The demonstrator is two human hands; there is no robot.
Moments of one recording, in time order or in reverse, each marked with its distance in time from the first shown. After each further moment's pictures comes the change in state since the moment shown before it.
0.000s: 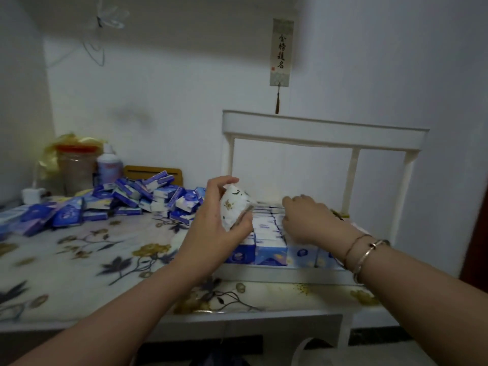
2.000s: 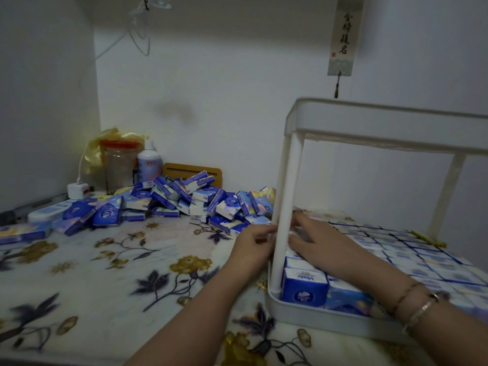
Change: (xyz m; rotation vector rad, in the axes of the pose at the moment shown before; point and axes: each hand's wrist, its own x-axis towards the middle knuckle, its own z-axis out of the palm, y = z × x) left_hand 0.039 -0.141 0.013 -0.241 -0.035 -0.507; right_hand 0.051 -0.056 0.042 0.494 -0.007 -0.293
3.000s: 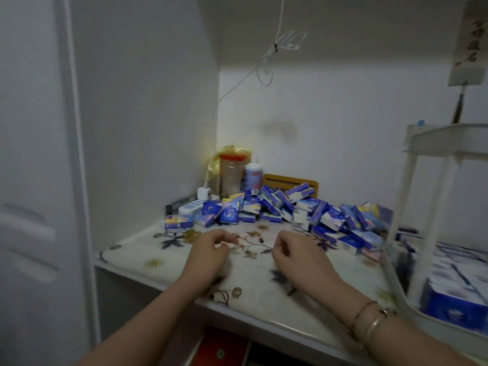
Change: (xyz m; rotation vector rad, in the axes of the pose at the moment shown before) left_hand -0.132 0.028 -0.245 0.539 0.457 -0.072; right_hand 0.016 -0.195 0.107 0.127 0.095 -0.219
